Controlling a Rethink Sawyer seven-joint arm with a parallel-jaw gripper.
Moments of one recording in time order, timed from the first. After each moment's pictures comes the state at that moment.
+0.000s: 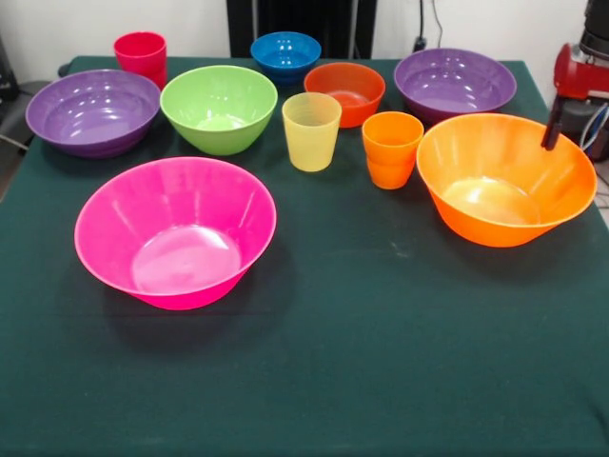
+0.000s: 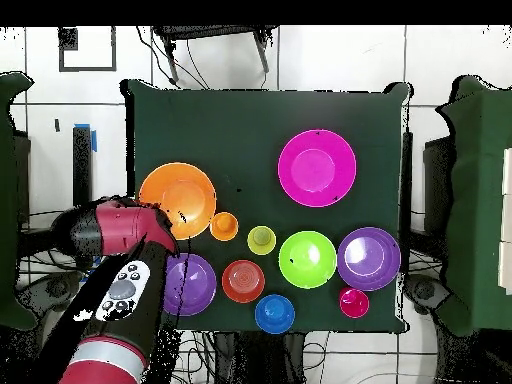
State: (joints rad) arm 0.43 -0.42 -0.26 1.53 0.33 0.37 1.99
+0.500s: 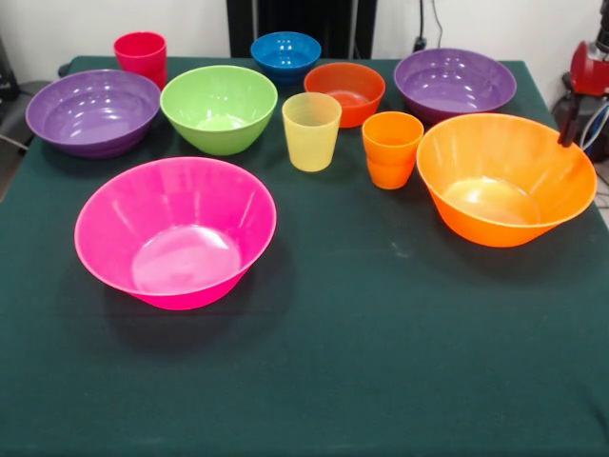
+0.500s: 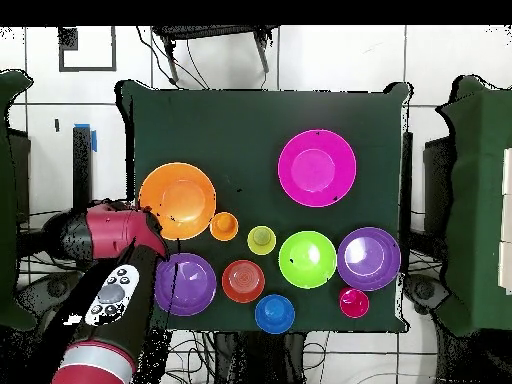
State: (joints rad) arm 0.46 -0.42 -0.26 1.53 0.37 0.37 1.99
